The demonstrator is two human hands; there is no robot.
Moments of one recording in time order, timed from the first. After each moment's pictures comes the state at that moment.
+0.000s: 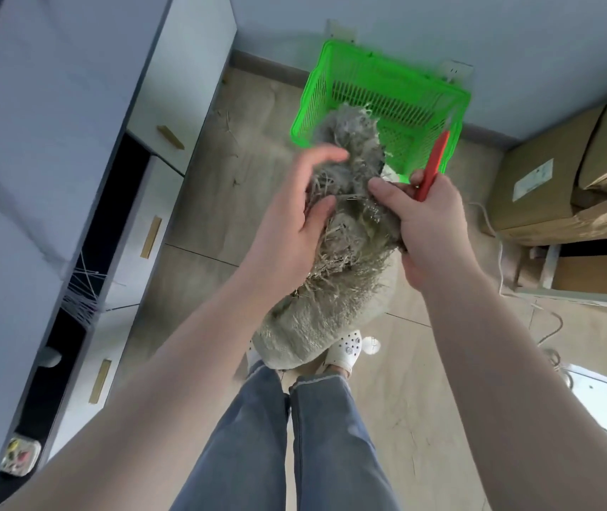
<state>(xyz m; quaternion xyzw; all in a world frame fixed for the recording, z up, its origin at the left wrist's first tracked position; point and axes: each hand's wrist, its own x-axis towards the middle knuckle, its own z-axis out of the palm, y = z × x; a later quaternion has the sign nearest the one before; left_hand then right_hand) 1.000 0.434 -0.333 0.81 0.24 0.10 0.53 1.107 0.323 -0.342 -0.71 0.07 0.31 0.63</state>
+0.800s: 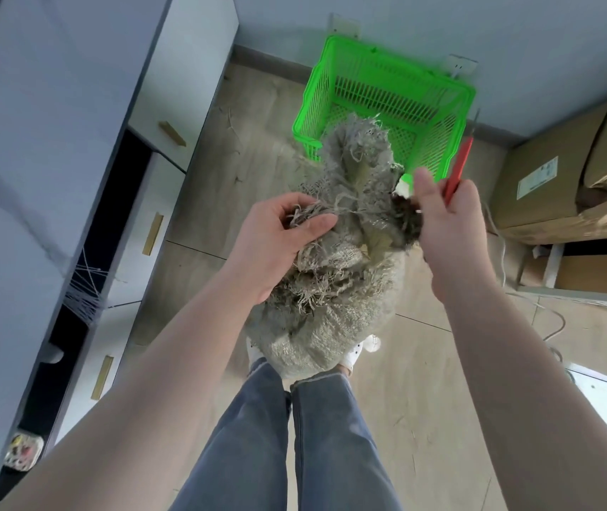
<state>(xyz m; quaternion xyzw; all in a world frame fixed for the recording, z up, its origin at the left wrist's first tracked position) 0.986 0.443 -0.341 0.64 0.36 -0.01 0.68 1.105 0.305 -0.335 -0.85 0.02 0.24 0.47</state>
